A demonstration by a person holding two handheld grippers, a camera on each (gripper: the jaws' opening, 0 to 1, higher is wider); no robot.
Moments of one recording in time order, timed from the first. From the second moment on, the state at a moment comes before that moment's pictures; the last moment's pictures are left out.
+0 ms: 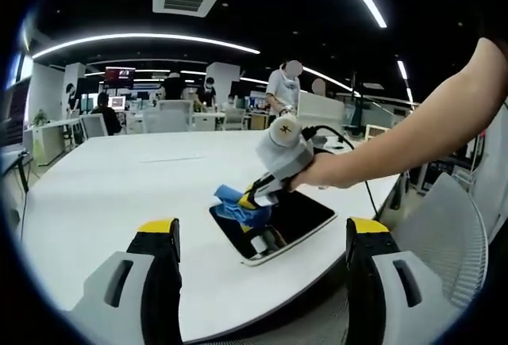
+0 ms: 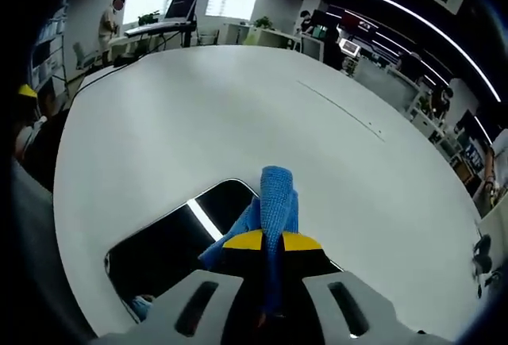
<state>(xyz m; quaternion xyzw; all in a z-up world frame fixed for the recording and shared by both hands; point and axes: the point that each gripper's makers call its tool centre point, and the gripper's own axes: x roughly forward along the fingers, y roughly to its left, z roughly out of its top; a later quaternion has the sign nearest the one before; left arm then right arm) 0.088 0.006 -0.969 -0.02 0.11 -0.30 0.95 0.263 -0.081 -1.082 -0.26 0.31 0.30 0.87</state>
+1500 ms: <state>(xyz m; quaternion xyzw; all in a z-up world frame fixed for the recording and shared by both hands) 0.088 0.006 -0.968 -0.02 0.11 -0.30 0.95 0.192 -0.085 -1.083 -0.20 0.37 0.29 0.86</state>
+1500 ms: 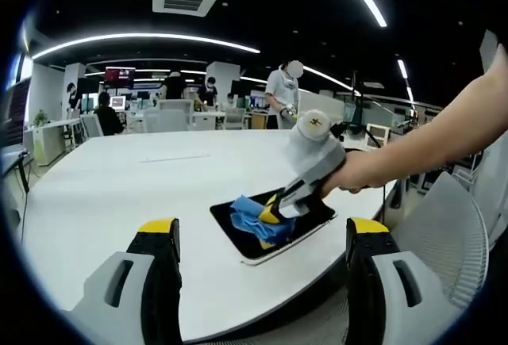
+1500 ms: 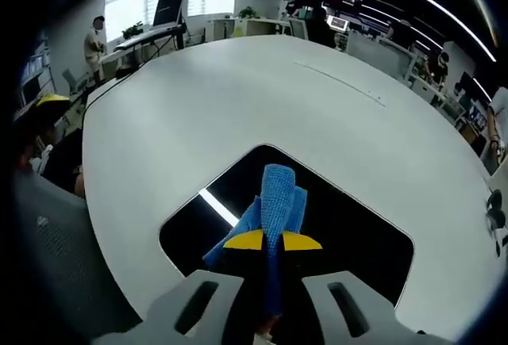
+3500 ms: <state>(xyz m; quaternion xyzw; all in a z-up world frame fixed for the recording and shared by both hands) 0.088 0.006 -0.969 -0.01 0.11 -0.30 0.95 0.137 -0.107 -1.083 -0.18 0.34 0.33 0.86</state>
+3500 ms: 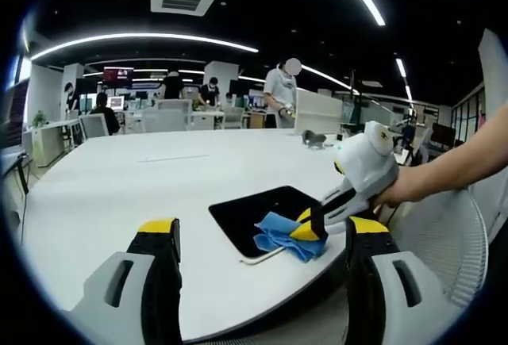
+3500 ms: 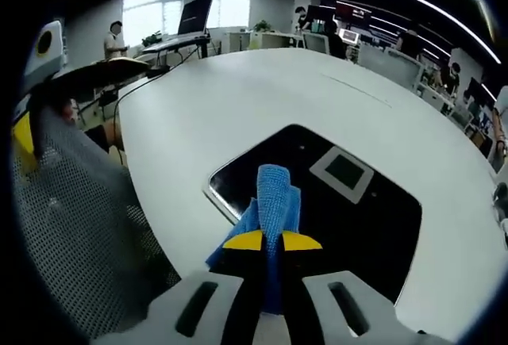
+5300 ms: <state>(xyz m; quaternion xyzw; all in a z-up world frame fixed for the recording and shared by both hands) 0.088 0.005 -0.971 -0.01 0.12 -0.31 0.94 0.210 -0.124 -1.084 -0.17 0.37 0.31 0.86</state>
